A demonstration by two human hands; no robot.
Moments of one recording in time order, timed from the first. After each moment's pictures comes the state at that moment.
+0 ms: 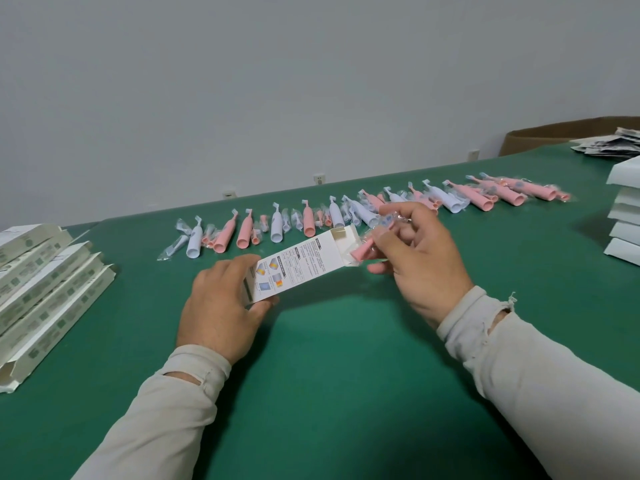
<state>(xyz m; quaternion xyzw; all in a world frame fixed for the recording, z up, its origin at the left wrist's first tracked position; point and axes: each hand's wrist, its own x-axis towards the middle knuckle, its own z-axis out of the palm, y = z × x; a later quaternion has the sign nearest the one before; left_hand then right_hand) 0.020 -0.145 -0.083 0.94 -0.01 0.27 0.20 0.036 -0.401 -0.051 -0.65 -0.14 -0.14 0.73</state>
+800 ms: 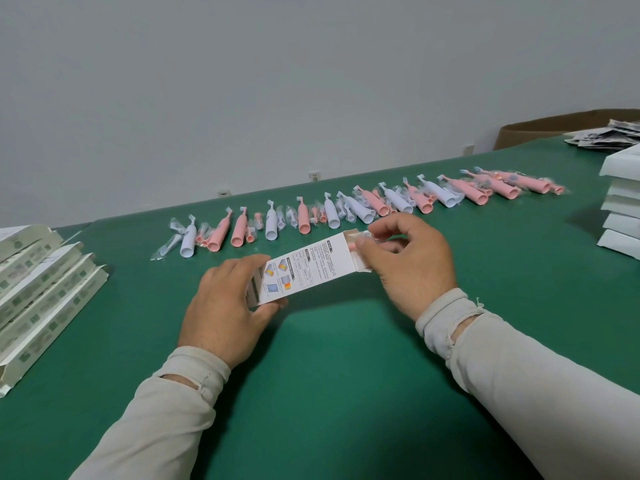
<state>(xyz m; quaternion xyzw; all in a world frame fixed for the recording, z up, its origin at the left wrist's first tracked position) 0.015 -0.155 -0.083 0.94 -0.06 0.26 0.20 0.040 -0.395 -0.063 -0.74 -0.05 -0.26 0.61</state>
